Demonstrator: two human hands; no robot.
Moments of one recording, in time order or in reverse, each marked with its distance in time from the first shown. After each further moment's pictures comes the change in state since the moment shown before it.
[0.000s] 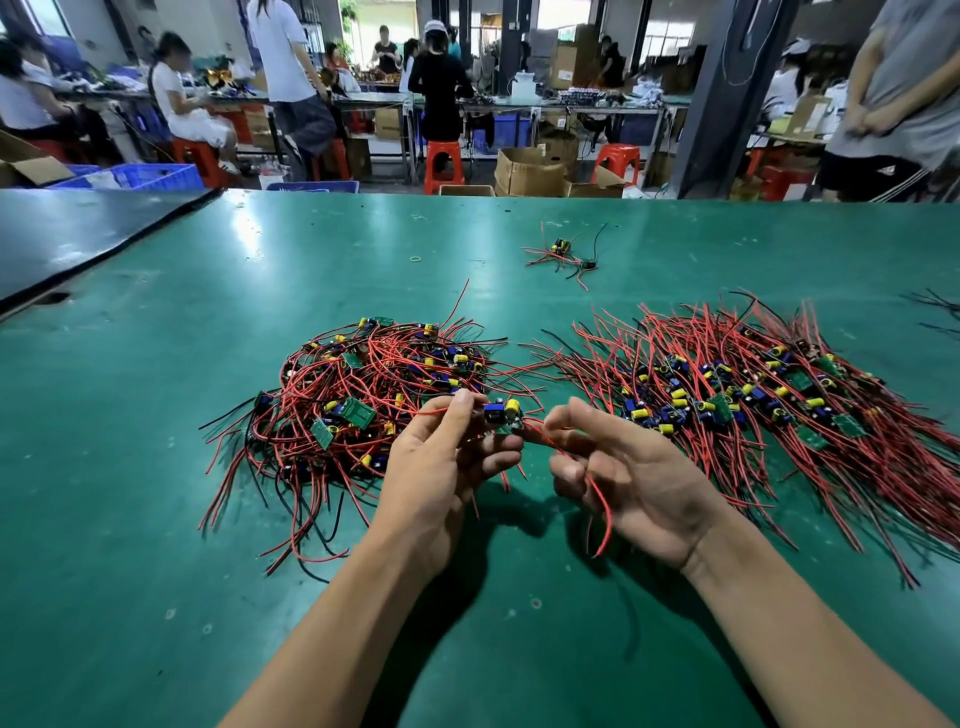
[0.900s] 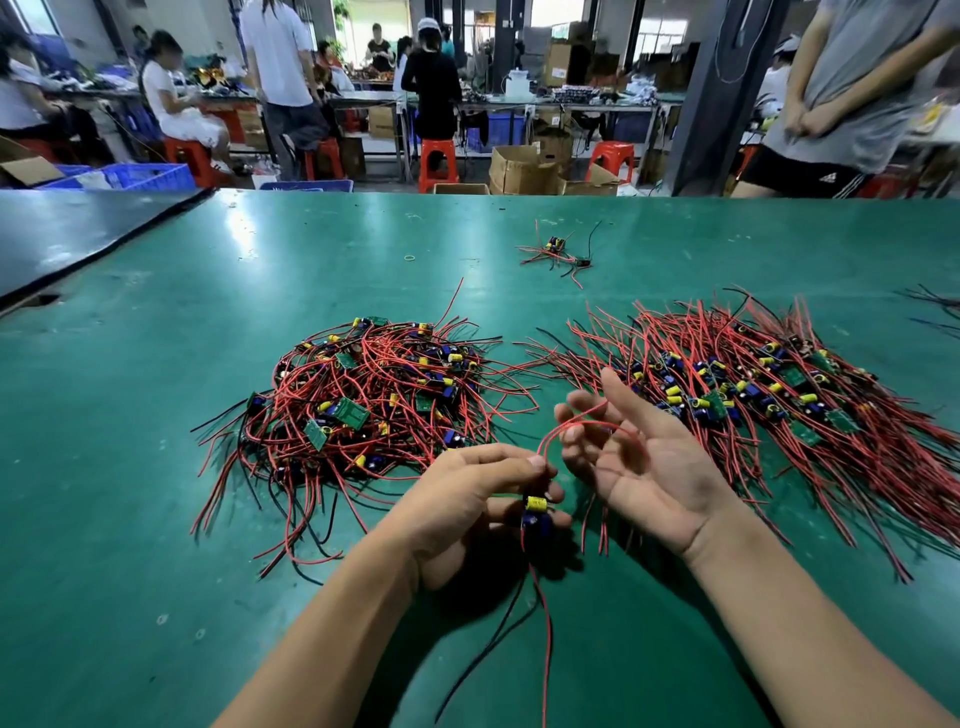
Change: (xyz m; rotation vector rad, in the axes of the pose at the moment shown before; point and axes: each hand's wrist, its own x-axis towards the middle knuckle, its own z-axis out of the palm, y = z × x) left_hand -0.012 -0.001 0.000 0.287 -0.303 -0.428; right_hand 0.009 -0.006 -0.017 0.266 0.122 0.018
